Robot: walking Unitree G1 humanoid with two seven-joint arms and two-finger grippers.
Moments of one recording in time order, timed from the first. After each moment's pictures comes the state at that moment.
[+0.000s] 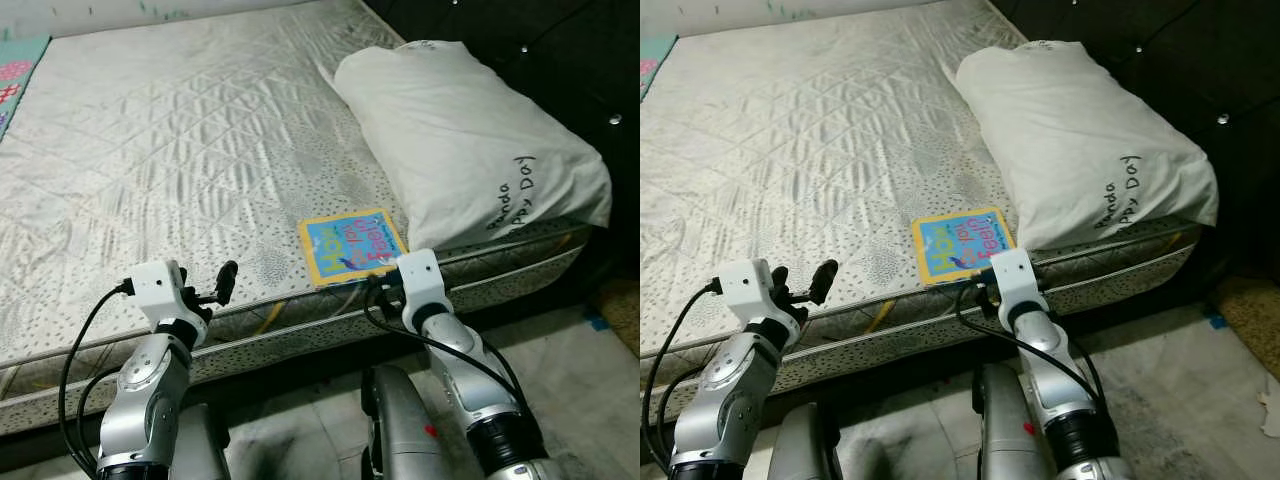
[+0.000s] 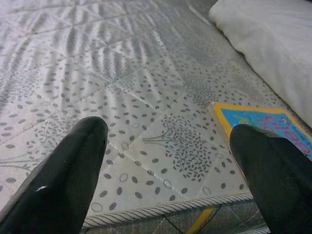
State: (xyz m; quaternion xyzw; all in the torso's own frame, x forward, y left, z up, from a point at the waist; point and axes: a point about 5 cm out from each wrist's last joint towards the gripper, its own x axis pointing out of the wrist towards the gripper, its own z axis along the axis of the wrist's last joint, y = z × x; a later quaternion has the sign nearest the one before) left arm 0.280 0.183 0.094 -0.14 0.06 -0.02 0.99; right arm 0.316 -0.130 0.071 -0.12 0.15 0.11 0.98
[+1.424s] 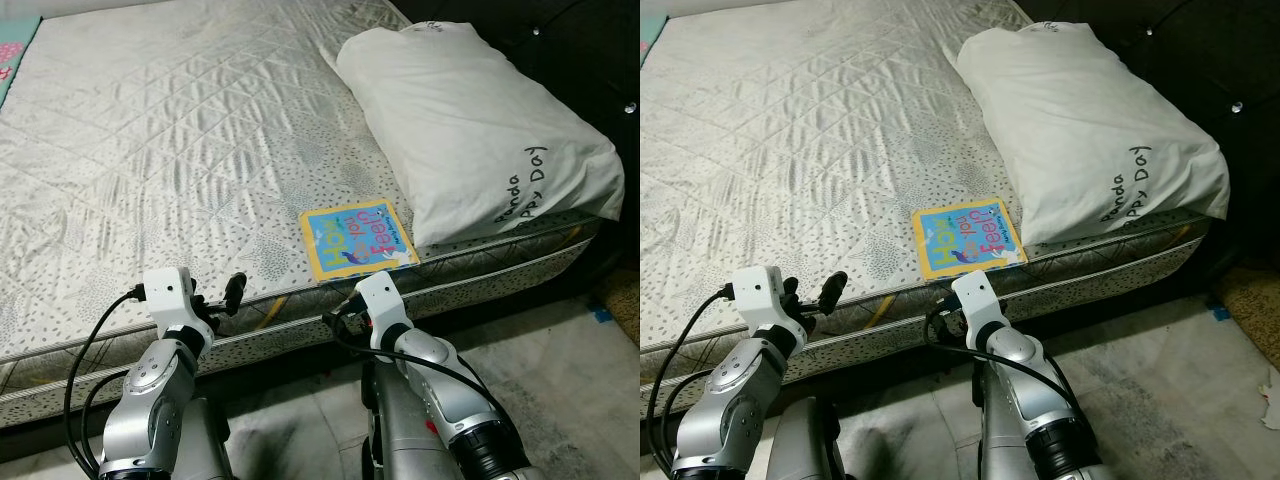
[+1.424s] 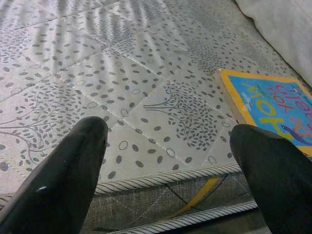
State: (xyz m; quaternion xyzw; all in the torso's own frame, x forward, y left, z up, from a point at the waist) left arm 0.275 0.176 0.087 -0.14 0.10 -0.04 0.98; right arm 0.297 -0.084 0.059 -0.07 0.21 0.26 0.94
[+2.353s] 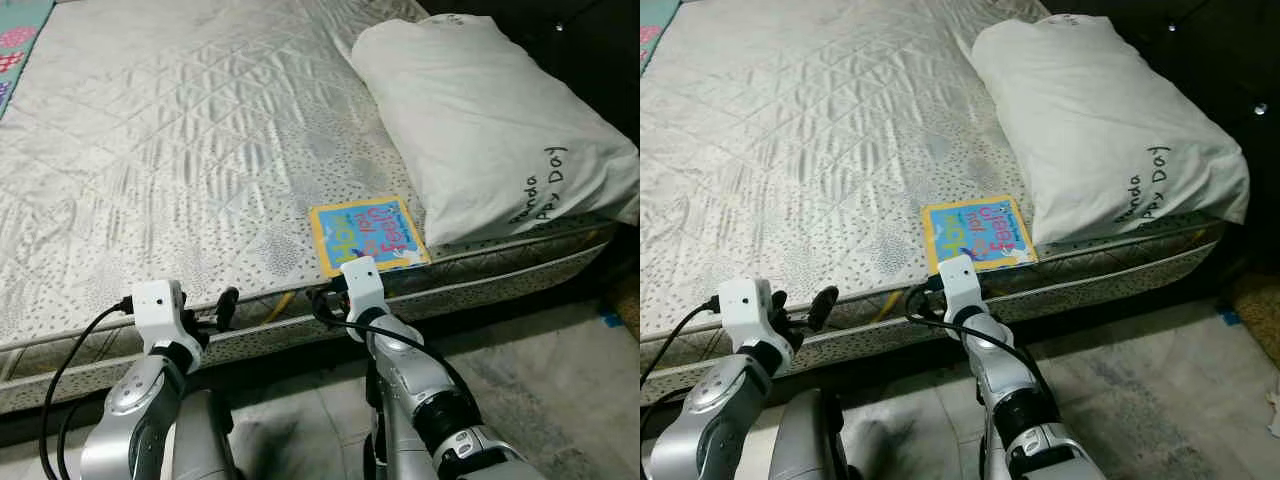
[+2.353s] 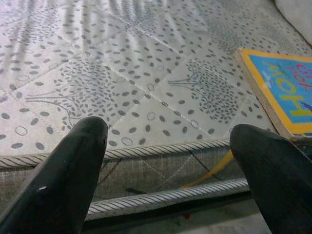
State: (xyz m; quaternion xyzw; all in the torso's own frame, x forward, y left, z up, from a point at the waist) left arm 0.251 0.184 0.089 -0.12 0.13 -0.03 0.98; right arm 0.321 -0.055 0.055 -0.03 0.16 0.21 0.96
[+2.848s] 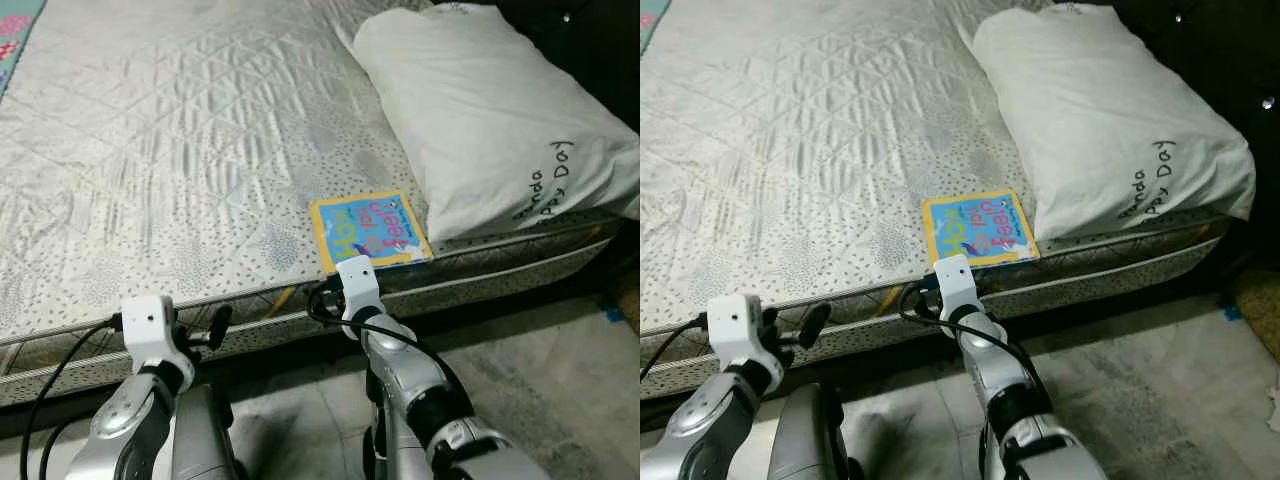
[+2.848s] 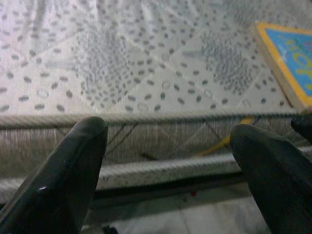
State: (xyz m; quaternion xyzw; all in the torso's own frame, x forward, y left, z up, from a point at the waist) left arm 0.230 0.189 0.088 -0.12 0.15 -0.02 0.98; right arm 0.326 -0.049 0.055 -0.04 0.15 0.20 0.97
